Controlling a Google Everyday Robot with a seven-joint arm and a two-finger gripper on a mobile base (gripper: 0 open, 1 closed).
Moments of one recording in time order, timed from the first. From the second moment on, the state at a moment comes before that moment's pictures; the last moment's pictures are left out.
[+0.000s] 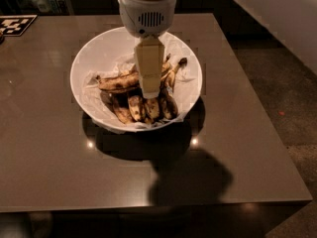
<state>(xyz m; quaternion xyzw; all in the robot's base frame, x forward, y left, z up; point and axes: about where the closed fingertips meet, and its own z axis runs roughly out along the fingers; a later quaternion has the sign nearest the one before) 0.507 0.017 0.988 -0.76 0.64 -0.07 0.12</state>
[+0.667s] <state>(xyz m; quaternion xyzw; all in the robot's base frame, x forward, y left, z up) 0.528 0.037 0.958 -0.77 0.63 -0.05 0.10</state>
